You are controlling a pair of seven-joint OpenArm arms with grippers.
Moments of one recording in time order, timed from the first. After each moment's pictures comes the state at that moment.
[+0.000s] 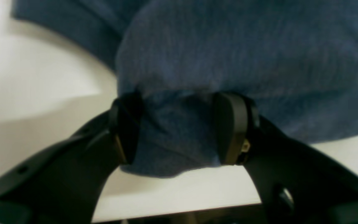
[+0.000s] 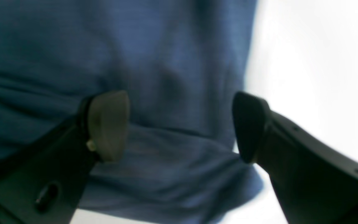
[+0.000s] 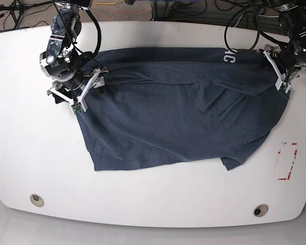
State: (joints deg) left arm 14.3 -17.4 -32.2 94.7 -16.6 -41.9 64.1; right arm -10.7 4.4 17.3 108.9 6.1 32.9 -59.3
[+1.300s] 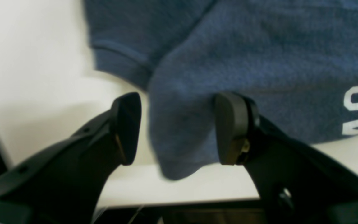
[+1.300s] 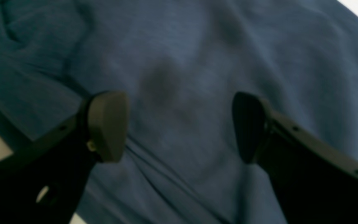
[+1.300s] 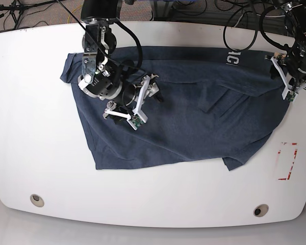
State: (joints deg) left arm 14.0 -18.6 -32.8 107.6 -15.6 -41.9 67.8; right arm -2.9 -5.8 1.2 103.9 9.6 39.6 -59.2
